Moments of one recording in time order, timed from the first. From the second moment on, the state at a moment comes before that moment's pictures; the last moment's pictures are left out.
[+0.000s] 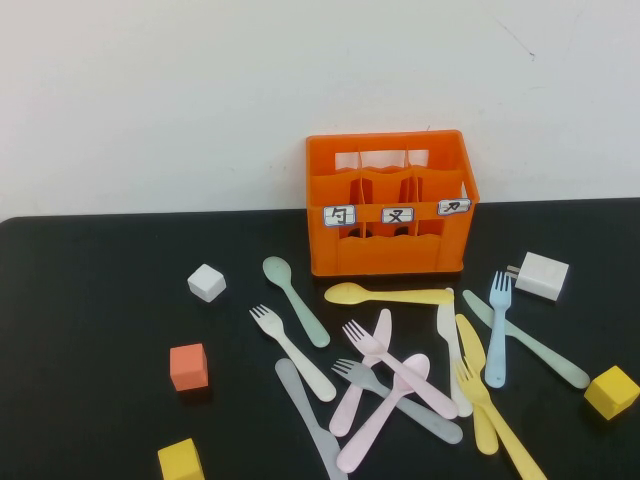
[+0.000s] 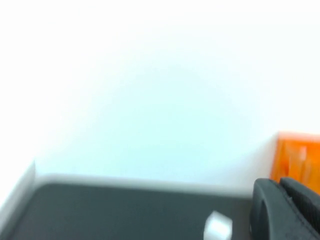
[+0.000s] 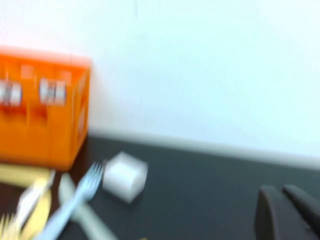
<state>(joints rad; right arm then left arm) 0.01 -0.01 0.03 -0.03 0.15 -0.13 -0.04 -0.01 0.02 -0.09 -0.02 -0.09</state>
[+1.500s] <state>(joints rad) 0.01 0.06 -0.29 0.01 0.38 -0.18 -0.04 0.07 -0.27 -0.16 0.18 -0.29</state>
